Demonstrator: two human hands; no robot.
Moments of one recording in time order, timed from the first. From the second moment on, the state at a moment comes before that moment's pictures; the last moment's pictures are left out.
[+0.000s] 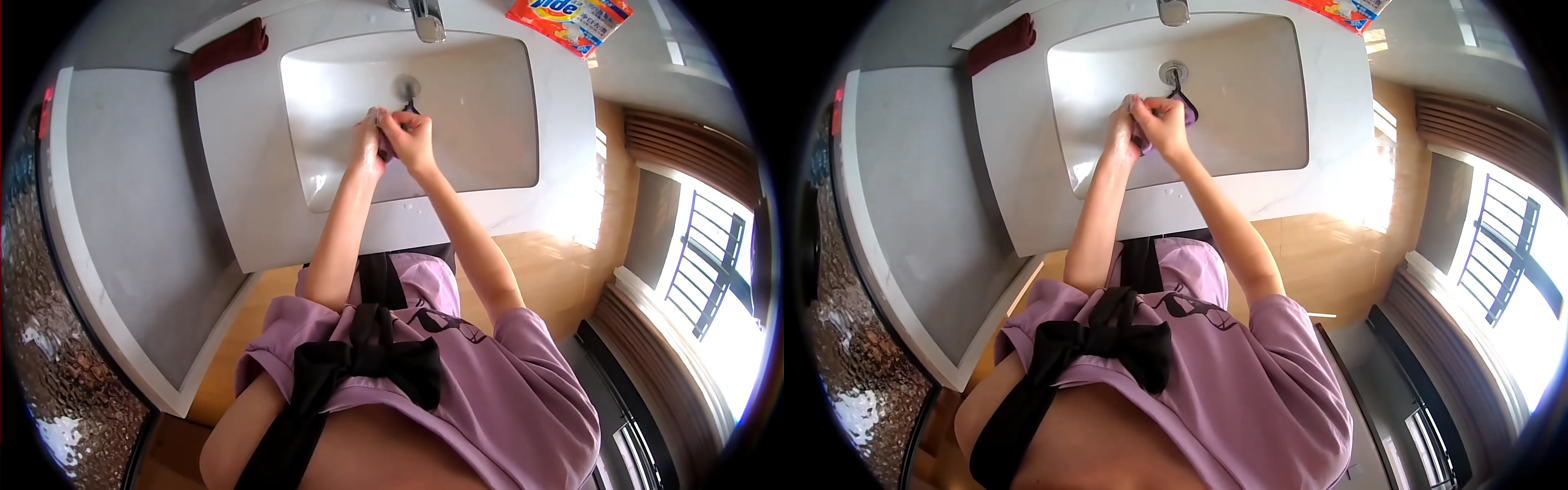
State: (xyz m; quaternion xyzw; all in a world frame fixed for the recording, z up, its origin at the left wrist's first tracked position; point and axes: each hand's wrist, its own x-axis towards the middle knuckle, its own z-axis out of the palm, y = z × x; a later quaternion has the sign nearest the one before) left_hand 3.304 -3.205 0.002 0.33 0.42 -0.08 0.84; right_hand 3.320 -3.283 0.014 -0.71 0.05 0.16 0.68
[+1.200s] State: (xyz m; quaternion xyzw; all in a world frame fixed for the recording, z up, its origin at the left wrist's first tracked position) left_hand 3.326 -3.162 -0.041 0.81 0.23 -0.04 0.54; right_hand 3.407 -3.308 -0.065 -0.90 -0.01 0.12 0.42
